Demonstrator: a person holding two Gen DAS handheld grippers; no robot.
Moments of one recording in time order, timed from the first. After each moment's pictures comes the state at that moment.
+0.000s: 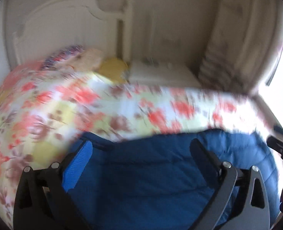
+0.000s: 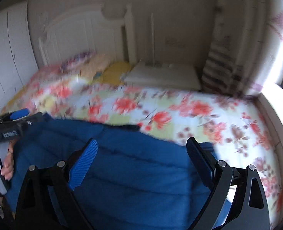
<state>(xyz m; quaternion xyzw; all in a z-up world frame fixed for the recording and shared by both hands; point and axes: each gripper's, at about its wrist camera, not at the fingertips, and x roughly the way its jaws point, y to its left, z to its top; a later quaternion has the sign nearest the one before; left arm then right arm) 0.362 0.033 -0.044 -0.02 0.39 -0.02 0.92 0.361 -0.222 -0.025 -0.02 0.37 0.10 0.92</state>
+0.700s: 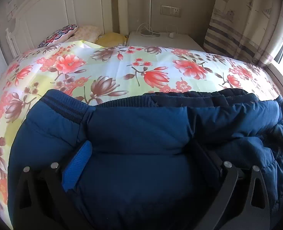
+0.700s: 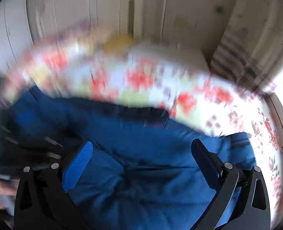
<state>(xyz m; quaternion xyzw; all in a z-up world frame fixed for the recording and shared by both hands) 0.378 0.017 -0.108 0.00 0.44 -0.01 0.90 0.404 -0.151 -0.085 -0.10 0.48 0.07 0.87</state>
